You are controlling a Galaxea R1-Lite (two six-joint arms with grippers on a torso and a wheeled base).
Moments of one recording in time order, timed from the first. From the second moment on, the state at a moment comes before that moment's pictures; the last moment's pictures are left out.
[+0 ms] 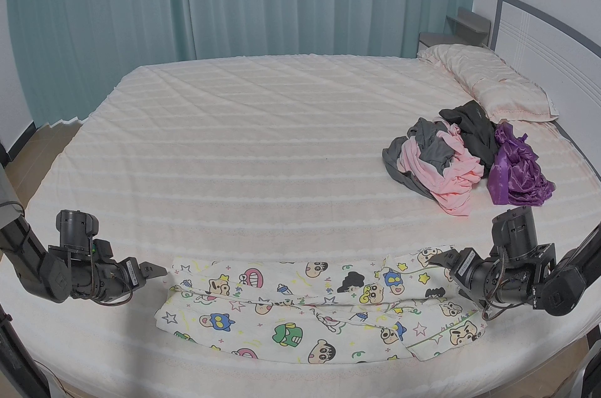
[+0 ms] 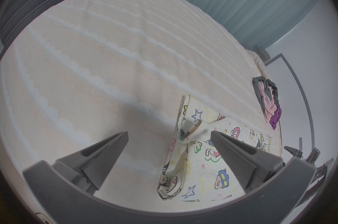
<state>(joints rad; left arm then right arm) 0.09 1.92 -0.45 -0.60 -0.29 -0.40 0.40 1.80 -0.42 -0.62 -0.11 1.04</state>
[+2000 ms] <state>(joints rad) -0.21 1.98 -0.42 -0.60 0.09 -0.34 0.31 1.88 -0.40 -0.76 -0.03 1.03</state>
